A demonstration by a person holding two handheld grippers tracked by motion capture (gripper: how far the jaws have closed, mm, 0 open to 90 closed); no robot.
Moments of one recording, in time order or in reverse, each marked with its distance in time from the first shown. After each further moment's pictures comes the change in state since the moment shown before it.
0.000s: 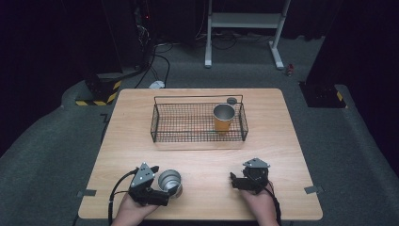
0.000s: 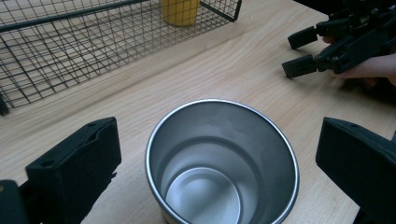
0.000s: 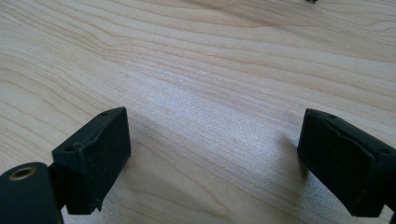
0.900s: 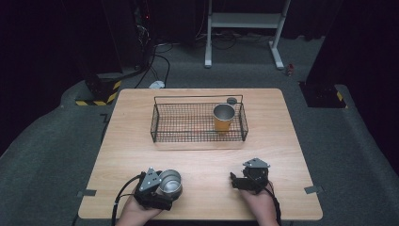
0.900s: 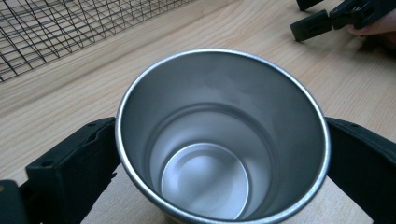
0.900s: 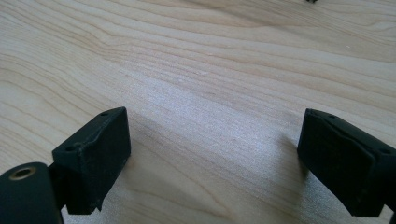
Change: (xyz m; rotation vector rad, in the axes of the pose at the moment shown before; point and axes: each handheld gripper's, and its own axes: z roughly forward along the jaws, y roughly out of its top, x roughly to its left) left arm -0.002 -0.020 0.018 0.075 0.004 0.057; right arm 0.000 0.000 0.000 -0.001 -0.001 0.001
